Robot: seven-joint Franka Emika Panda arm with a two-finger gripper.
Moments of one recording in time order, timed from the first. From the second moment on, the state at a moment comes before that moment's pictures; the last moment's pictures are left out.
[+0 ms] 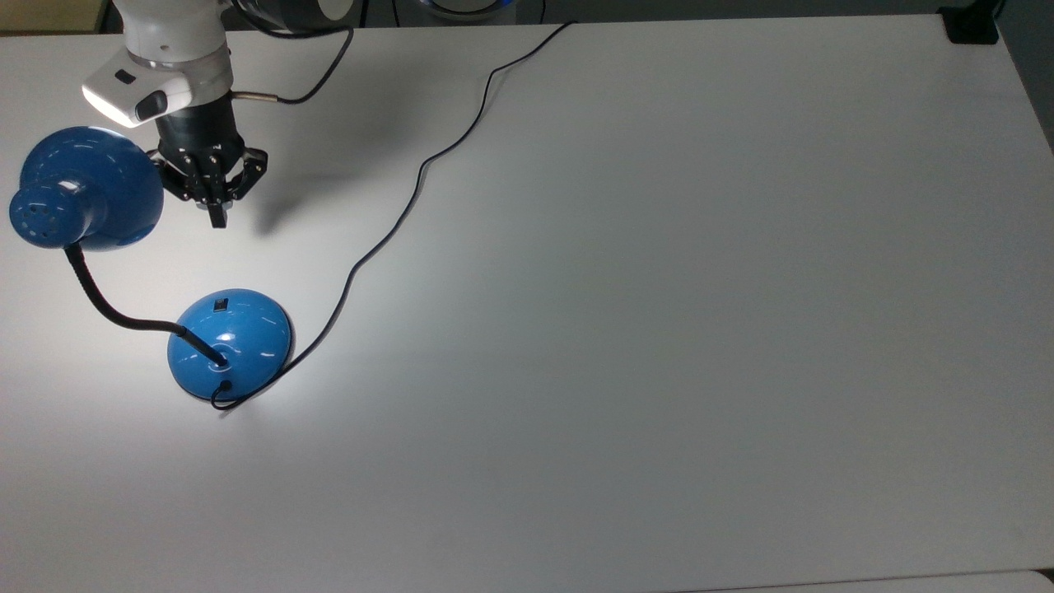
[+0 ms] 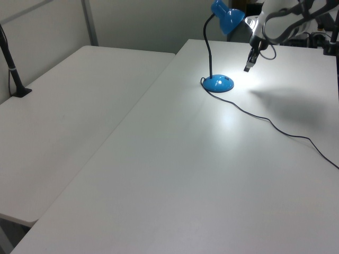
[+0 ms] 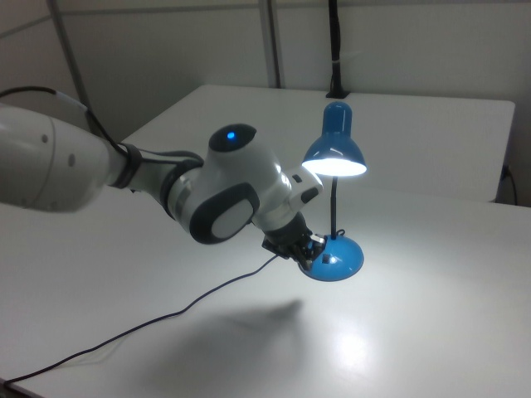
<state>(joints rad) -0.19 0.22 -0.18 -2.05 0.10 2.63 -0.60</state>
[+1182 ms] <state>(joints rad) -0.18 0.35 -0.15 -1.99 0.42 2.86 -0.62</state>
